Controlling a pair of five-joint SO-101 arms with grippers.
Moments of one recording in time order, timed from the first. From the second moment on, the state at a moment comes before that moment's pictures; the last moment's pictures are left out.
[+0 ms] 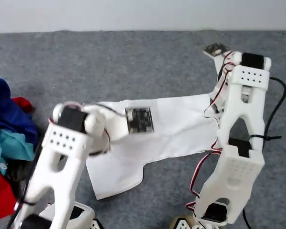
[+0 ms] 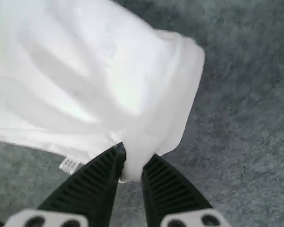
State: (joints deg) left arm 15.7 -27.4 24.9 98.9 -51.6; right arm 9.8 28.6 -32.8 100.3 38.4
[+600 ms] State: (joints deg) left arm 16.8 -35.7 45.8 98.9 -49.7; right arm 10.1 24.7 -20.4 100.3 42.1
